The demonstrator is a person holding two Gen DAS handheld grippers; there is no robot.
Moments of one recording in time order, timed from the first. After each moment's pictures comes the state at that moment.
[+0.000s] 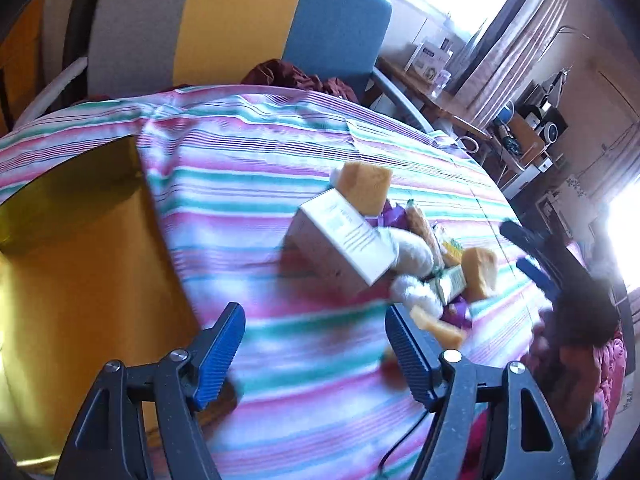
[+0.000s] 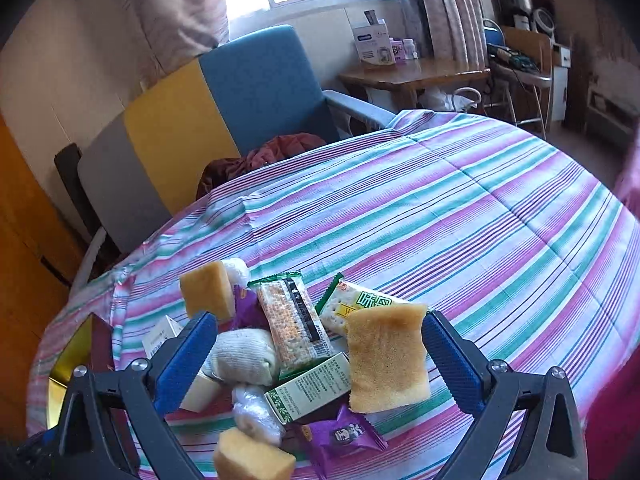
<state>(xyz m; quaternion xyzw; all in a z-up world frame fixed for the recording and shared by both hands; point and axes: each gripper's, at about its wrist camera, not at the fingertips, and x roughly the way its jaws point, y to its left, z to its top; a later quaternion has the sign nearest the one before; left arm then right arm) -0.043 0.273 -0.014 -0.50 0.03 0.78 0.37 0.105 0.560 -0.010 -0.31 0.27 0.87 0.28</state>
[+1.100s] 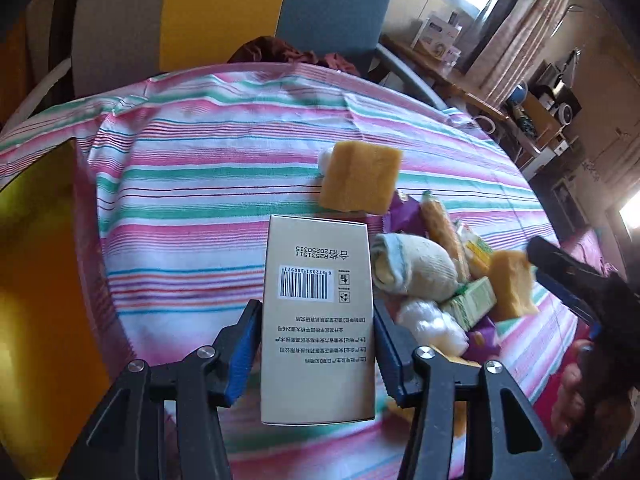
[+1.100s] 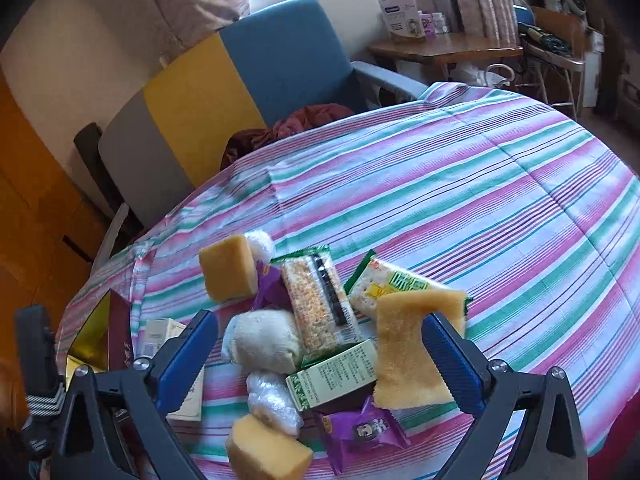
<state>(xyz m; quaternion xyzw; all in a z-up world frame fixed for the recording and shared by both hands) -0.050 0.324 -0.045 -0.51 0.06 0.78 0.36 0.087 0.559 -0.025 -0.35 0.29 0.87 0.21</state>
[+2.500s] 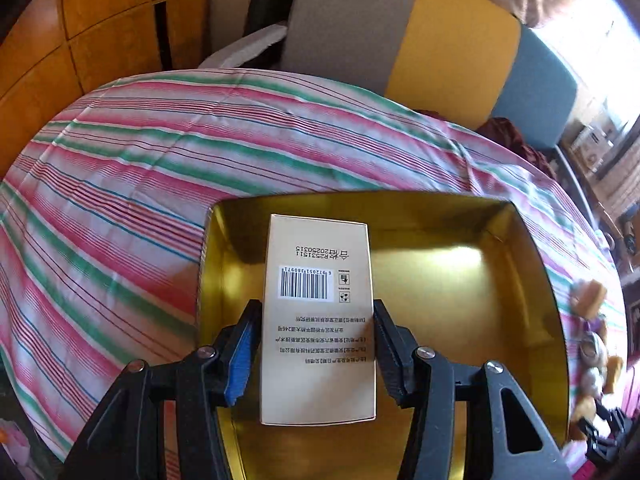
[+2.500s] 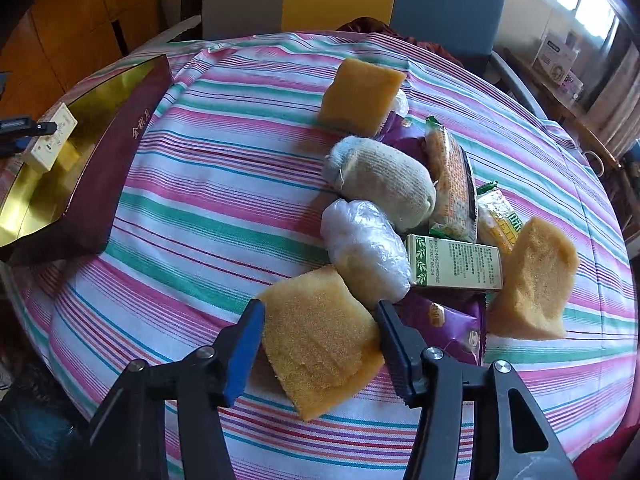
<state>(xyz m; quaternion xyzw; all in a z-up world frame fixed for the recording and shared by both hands) -0.217 0.043 -0.060 -0.52 -0.01 0.85 0.12 0.066 0.439 -0.081 -0.53 0.03 0.84 0.09</state>
